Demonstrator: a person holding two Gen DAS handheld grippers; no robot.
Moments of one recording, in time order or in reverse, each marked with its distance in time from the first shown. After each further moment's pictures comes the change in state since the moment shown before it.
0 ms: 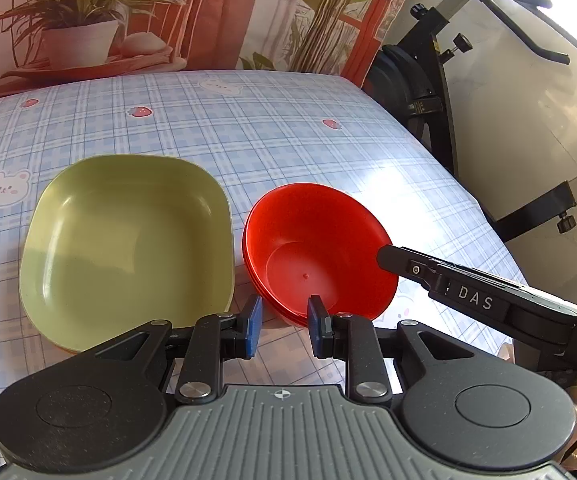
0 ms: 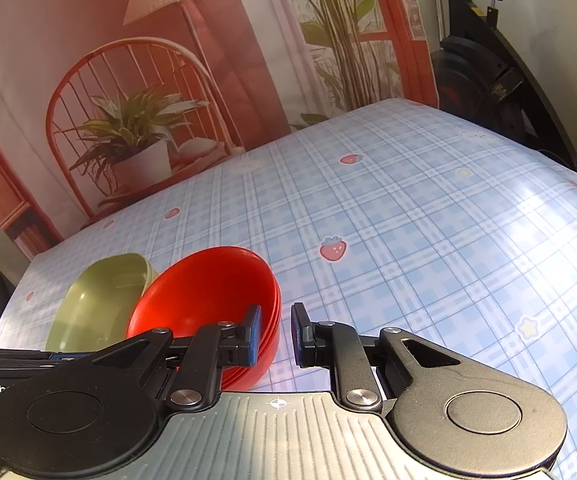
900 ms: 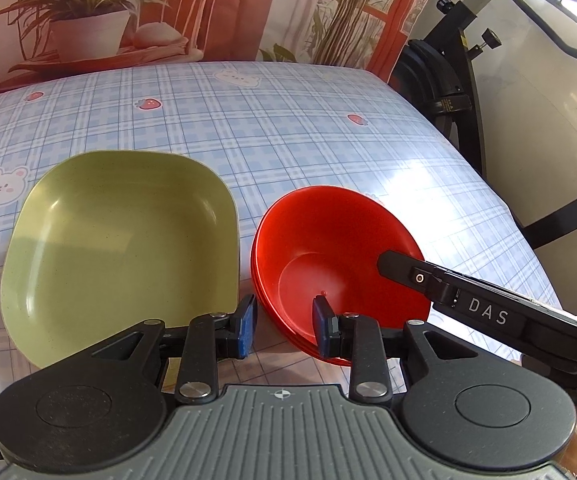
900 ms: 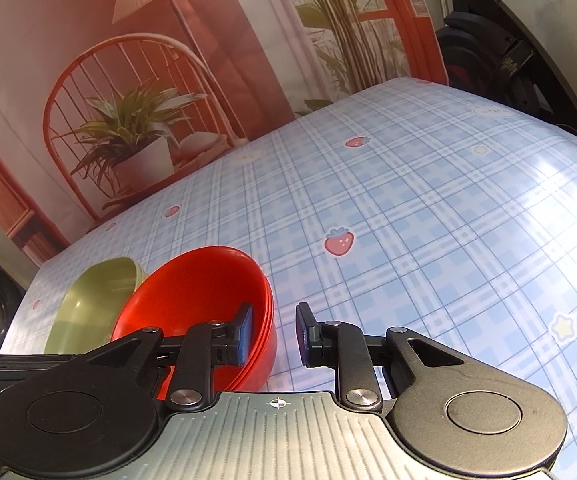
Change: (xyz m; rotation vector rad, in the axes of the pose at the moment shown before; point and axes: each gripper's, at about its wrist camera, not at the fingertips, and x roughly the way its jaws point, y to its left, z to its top) left arm 0.027 -0.003 0.011 -0.018 0.012 0.076; right arm 0.028 -0.014 0.000 0.049 0.021 0.059
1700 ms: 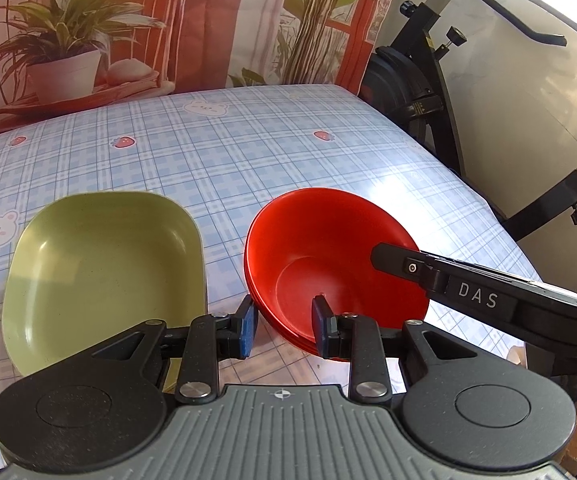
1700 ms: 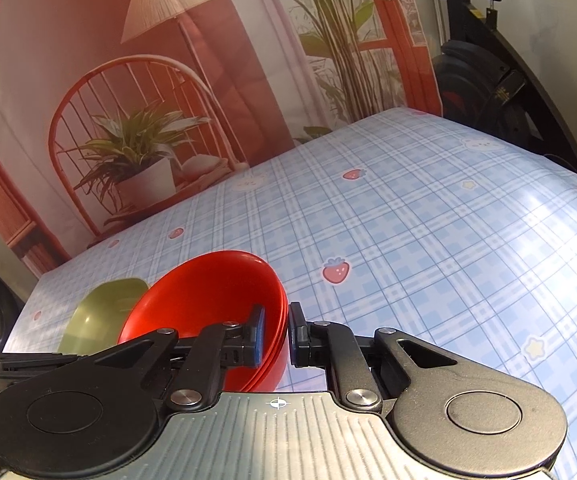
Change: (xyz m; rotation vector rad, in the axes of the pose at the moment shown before) left arm -0.018 -0.015 0.001 0.098 -0.060 -0.022; right arm -0.025 0.010 0.008 -0.026 -0.063 -0.027
